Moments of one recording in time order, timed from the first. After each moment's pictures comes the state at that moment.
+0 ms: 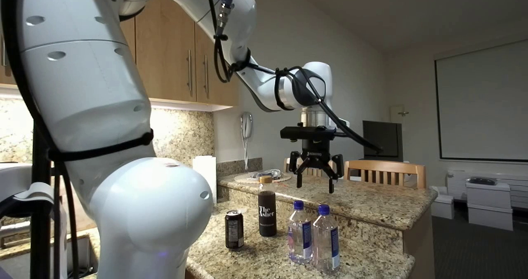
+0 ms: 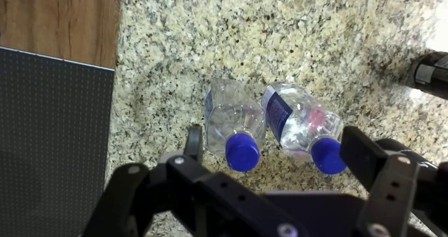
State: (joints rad) arm 0.06 -0.34 -0.11 -2.45 0.02 2.10 -0.25
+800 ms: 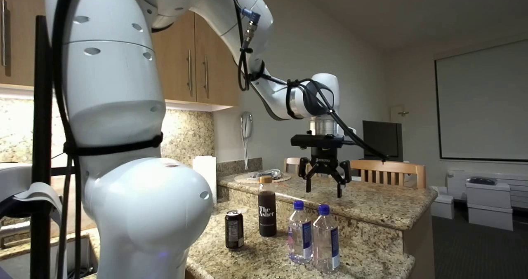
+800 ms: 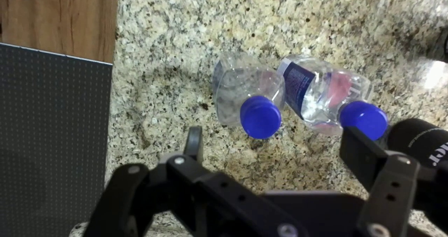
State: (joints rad) arm 0.05 -0.17 -0.10 -2.34 0.03 2.16 -0.23
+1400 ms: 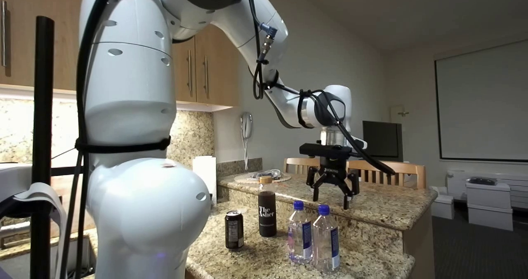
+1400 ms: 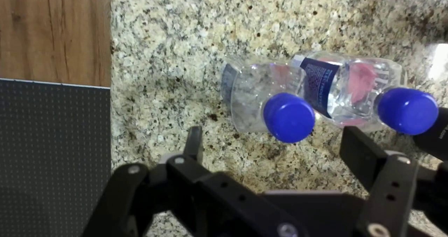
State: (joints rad) arm 0.01 -0.05 -0.09 -2.27 0.08 2.14 -0.20
